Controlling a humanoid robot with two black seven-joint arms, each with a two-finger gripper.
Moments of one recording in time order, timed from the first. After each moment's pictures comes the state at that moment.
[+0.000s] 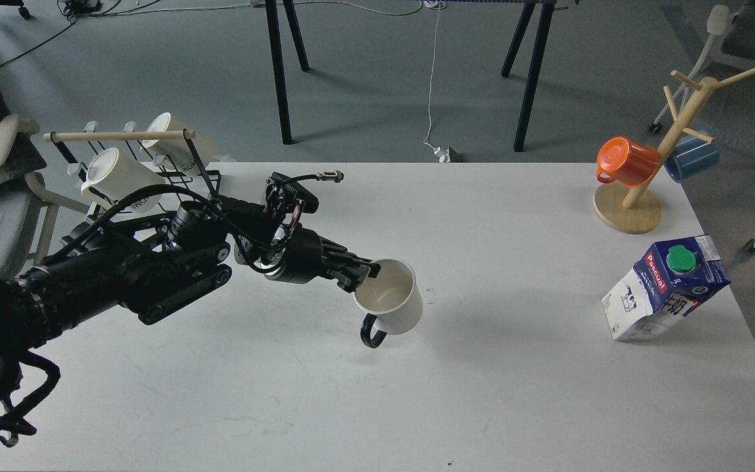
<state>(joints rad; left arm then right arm) -0.91 0.28 -0.23 -0.87 1.83 -0.36 -0.49 0.22 -0.99 0.80 1.25 0.43 0.49 0.49</state>
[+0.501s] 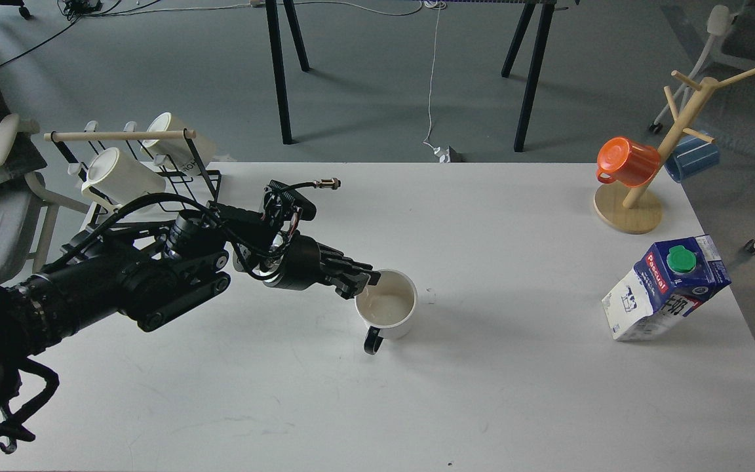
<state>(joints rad) -0.89 0.28 -0.23 -0.87 1.83 -0.35 -0.49 0.21 -0.99 0.80 1.25 0.43 0.49 0.49</state>
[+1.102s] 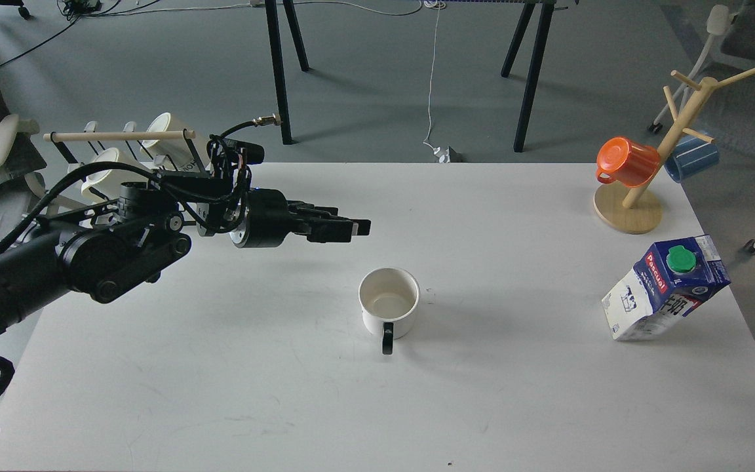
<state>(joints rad) -0.90 0.45 -0.38 -0.96 1.53 -0.43 -0.49 0.15 -1.01 0.81 1.25 0.44 0.49 0.49</state>
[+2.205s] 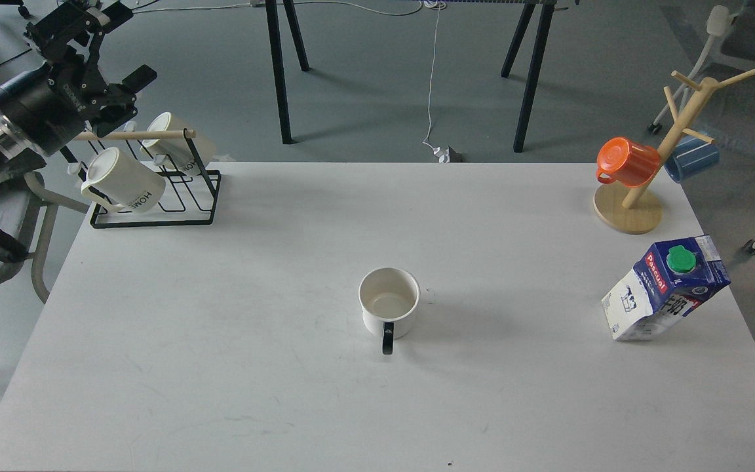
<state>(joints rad) -0.74 0.82 -0.64 -0.97 0.54 -0.49 -0.49 -0.45 -1.14 0.84 1.55 0.87 0.49 0.49</state>
